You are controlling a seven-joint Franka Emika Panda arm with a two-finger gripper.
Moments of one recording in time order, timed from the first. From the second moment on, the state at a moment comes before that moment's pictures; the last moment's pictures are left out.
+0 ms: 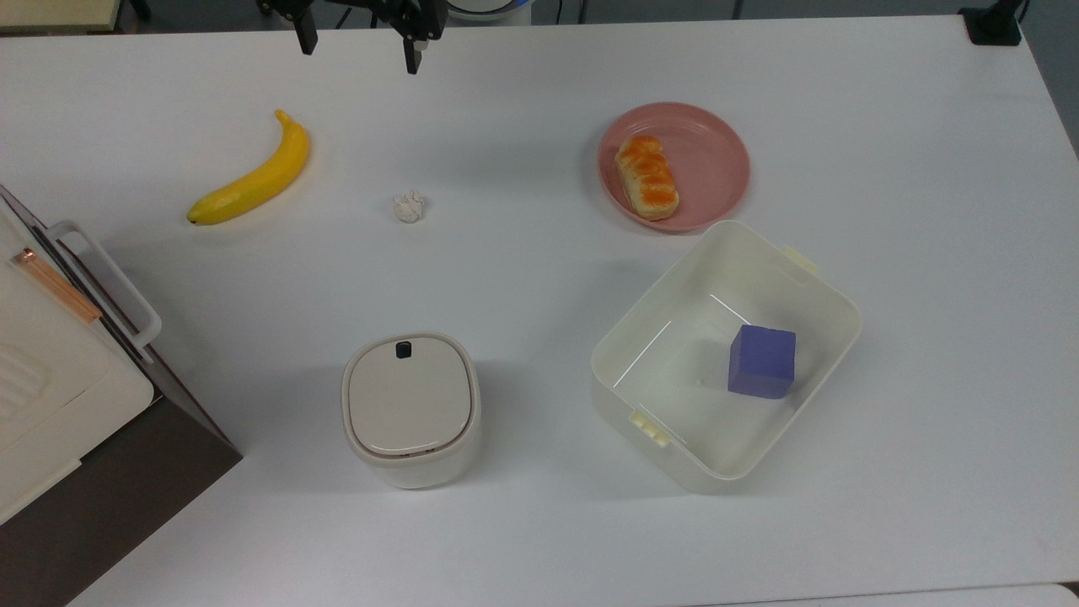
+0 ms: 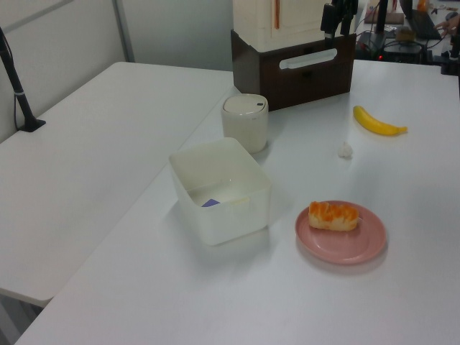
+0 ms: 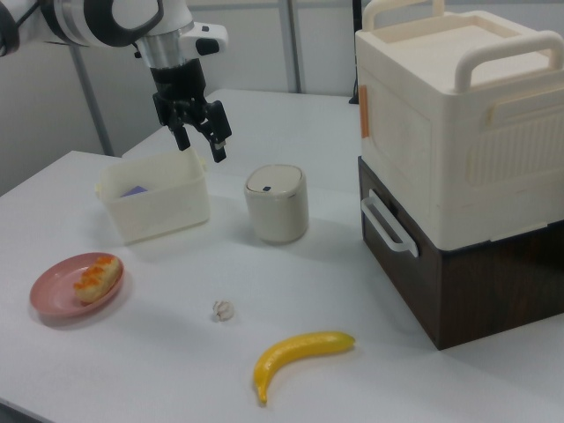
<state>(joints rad) 0.39 0.07 -0.49 -1.52 0.00 1.66 0.09</state>
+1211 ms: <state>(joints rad) 0.38 0.07 -0.48 -1.52 0.00 1.60 0.05</state>
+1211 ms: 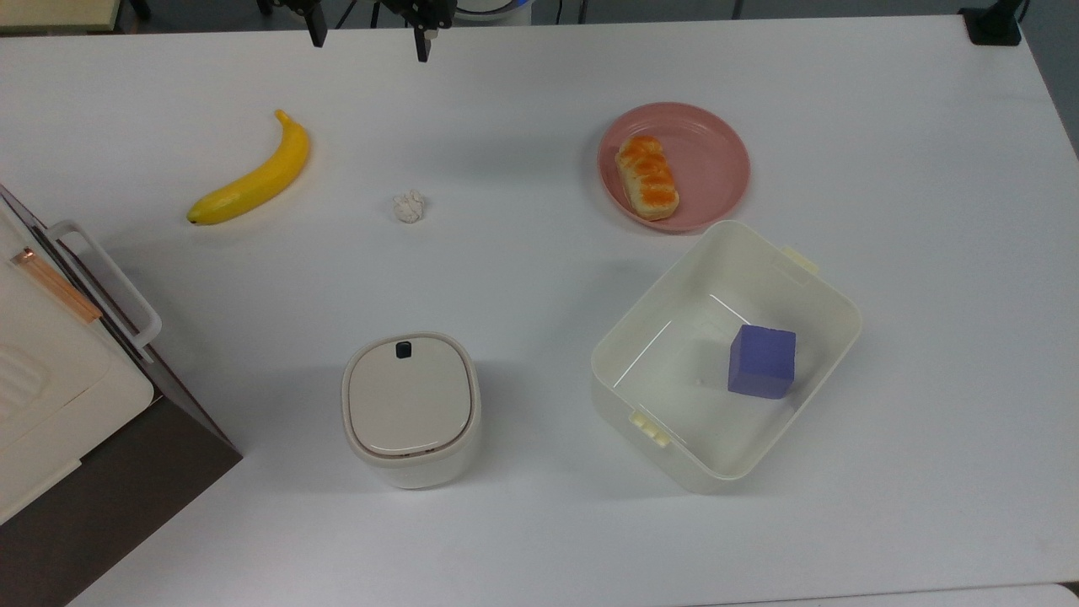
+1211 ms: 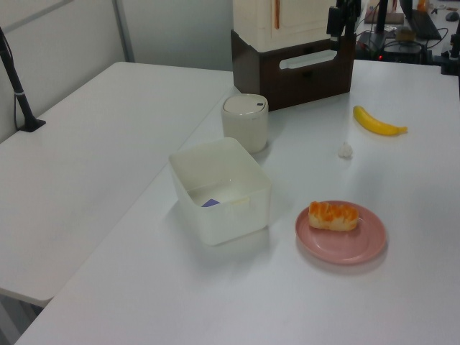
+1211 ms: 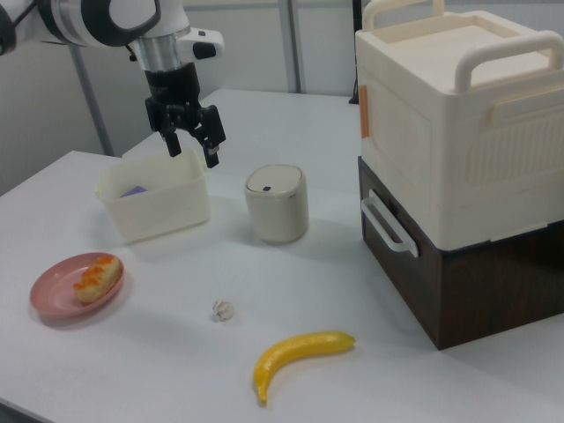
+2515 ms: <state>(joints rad) 0.41 0.04 0.06 -2.05 -0.35 2.01 0.59</state>
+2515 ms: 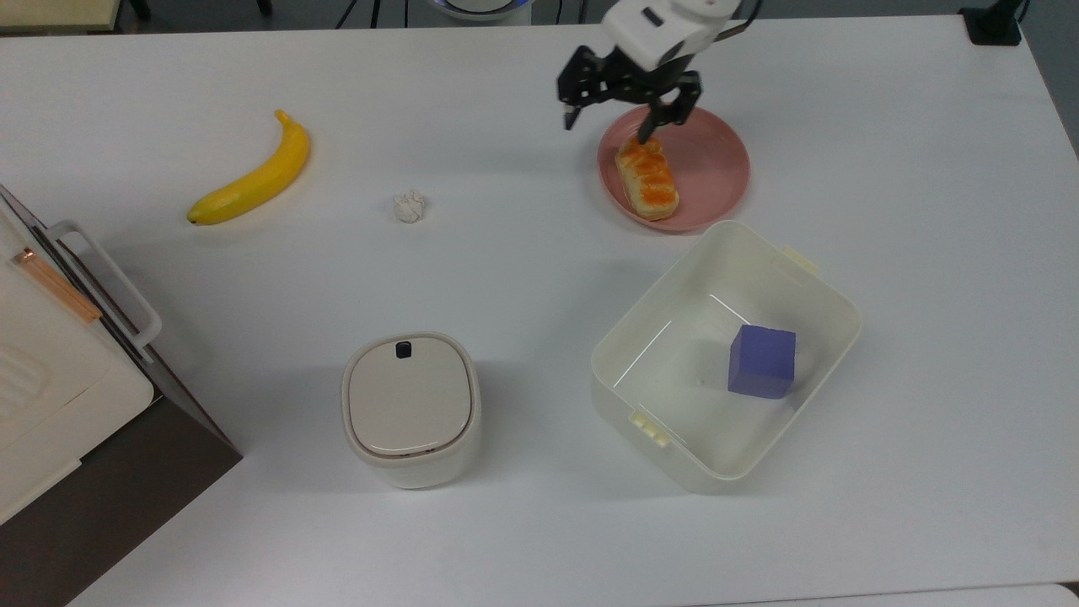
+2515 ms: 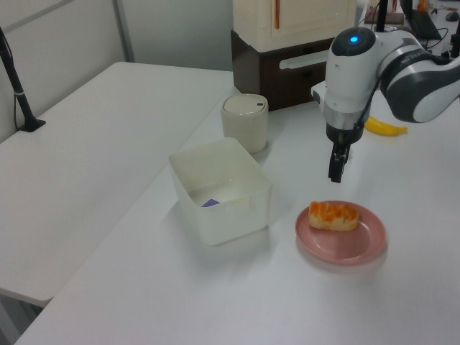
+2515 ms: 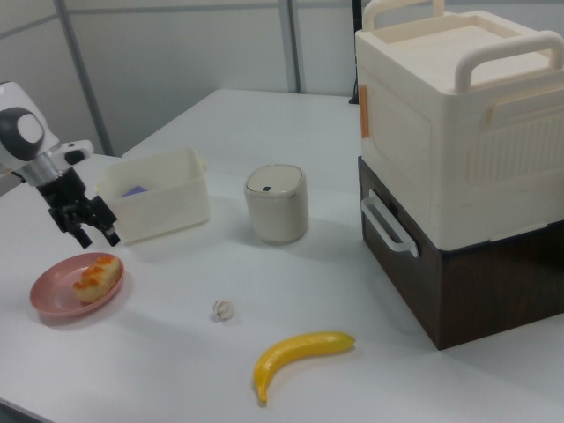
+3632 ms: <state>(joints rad) 0.38 0.19 0.18 -2.07 -0.33 2.13 0.59</state>
